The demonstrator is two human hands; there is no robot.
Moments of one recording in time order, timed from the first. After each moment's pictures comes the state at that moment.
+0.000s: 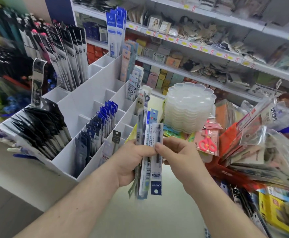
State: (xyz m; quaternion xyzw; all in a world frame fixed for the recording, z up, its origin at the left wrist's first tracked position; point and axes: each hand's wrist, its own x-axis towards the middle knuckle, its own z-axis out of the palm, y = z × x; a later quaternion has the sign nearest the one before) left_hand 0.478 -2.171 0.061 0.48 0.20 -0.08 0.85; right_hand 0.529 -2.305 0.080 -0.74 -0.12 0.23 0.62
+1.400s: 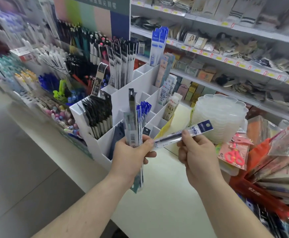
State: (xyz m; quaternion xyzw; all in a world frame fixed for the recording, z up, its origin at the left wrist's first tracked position) left_hand 0.415 -2.168 0.072 0.54 0.36 0.25 0.72; right_hand 0.513 -2.280 0.084 -0.64 -0.02 0.20 0.74
